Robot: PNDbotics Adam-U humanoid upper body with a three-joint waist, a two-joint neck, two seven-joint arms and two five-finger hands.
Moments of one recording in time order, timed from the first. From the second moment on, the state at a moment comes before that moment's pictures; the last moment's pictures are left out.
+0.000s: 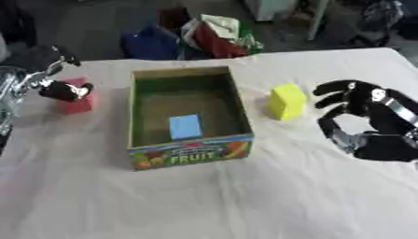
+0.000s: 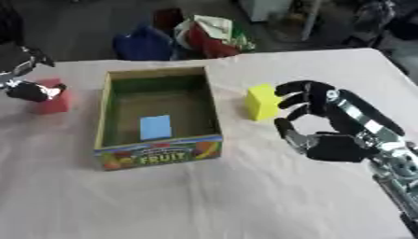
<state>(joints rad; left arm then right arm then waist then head) -0.97 0.58 -0.09 -0.80 -1.16 -0.15 -0.22 -0.38 -0.64 0.25 -1.85 -0.11 0.03 0.17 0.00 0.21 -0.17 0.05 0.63</state>
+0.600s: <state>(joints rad) -0.97 0.59 -0.06 -0.77 -1.16 -0.14 -0.23 -0.38 -0.63 0.24 -1.84 -0.11 0.02 0.16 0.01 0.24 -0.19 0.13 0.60</state>
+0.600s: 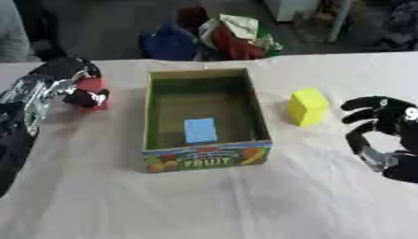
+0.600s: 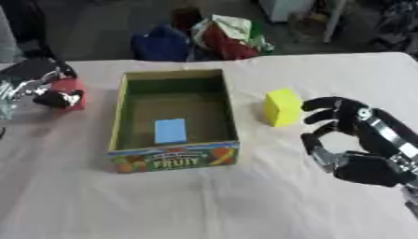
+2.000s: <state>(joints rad) -0.97 0.63 -0.04 -0.77 -1.13 -0.10 -0.26 -0.38 -0.62 0.24 -1.83 -0.11 0.02 0.16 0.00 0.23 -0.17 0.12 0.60</state>
